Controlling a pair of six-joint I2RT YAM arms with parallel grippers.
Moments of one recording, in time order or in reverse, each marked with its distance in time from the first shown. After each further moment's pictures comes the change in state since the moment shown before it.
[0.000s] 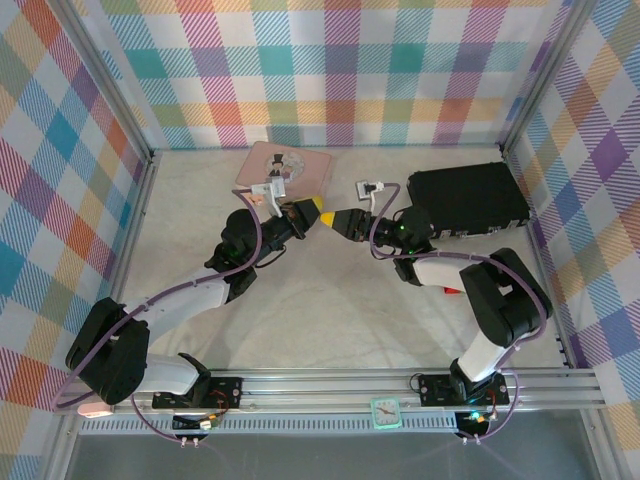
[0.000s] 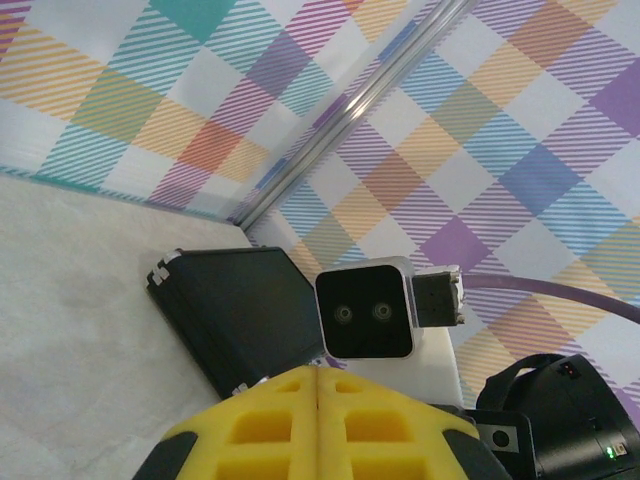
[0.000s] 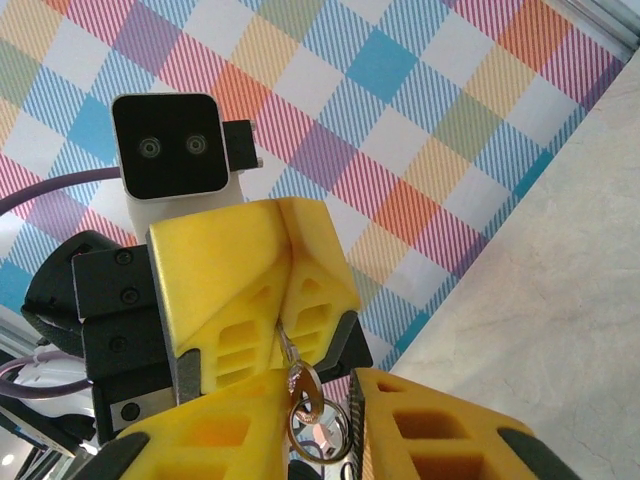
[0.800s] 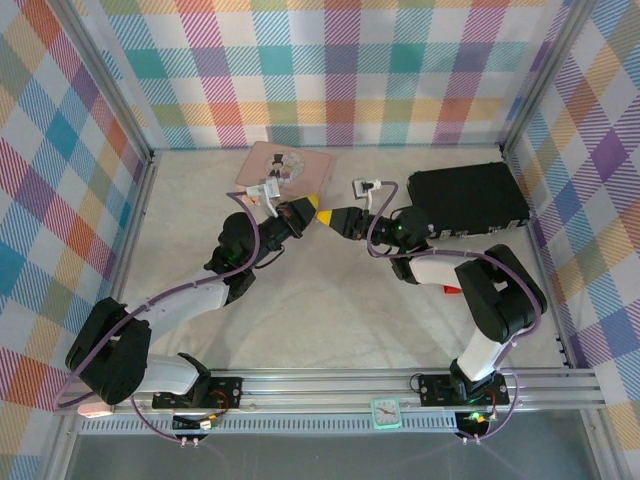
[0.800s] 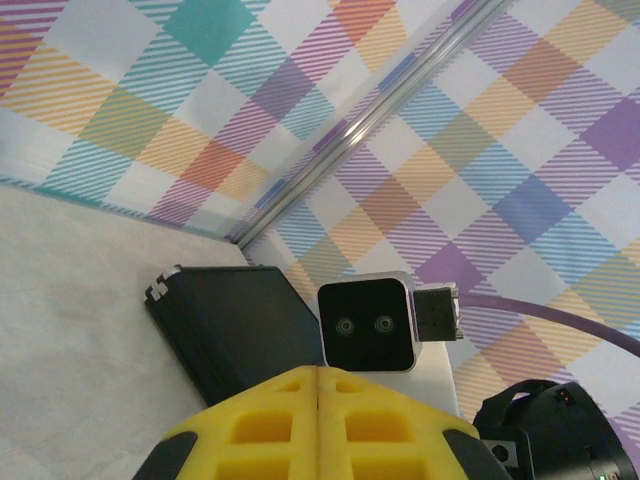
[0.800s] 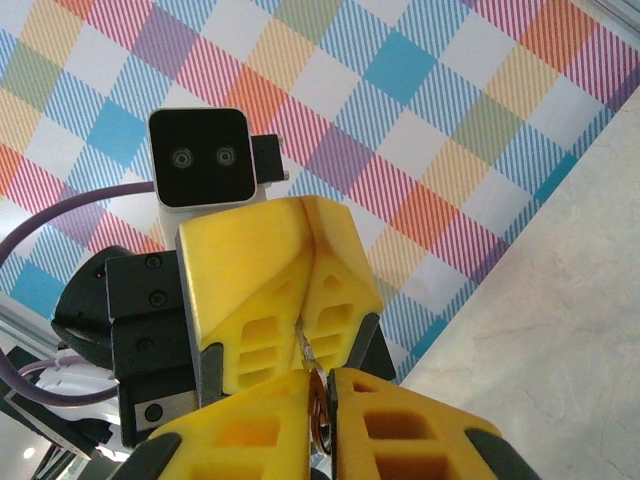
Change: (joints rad) left arm 0.003 0.000 -0.032 0.076 -0.027 -0.048; right arm 0.012 0.032 0.029 0.057 0.003 0.045
